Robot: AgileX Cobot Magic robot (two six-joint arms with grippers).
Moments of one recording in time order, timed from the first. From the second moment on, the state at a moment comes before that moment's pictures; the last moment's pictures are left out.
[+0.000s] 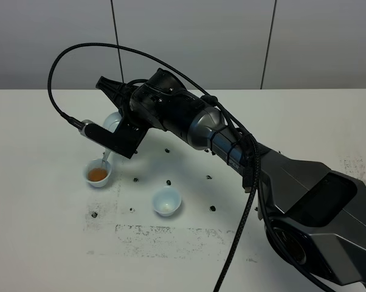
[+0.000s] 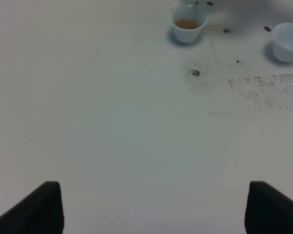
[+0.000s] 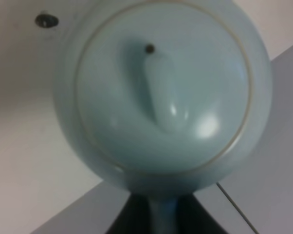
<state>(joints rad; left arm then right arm) -0.02 0.00 -0.47 -0.13 1.07 0.12 0.89 2.57 -2.43 -0.34 0.75 -1.78</state>
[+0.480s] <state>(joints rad) -0.02 0.00 -0.47 -0.13 1.07 0.11 0.89 2.57 -2.43 -0.35 0.73 -1.78</state>
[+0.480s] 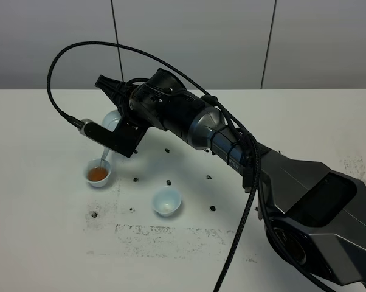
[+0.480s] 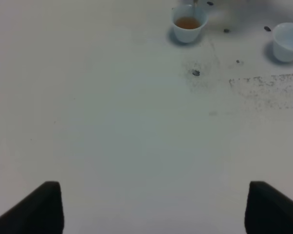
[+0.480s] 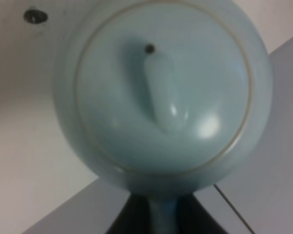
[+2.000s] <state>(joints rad) -0.02 0.00 -0.47 -0.13 1.07 0.12 0.88 2.57 -2.43 -0.24 0.83 -1.74</state>
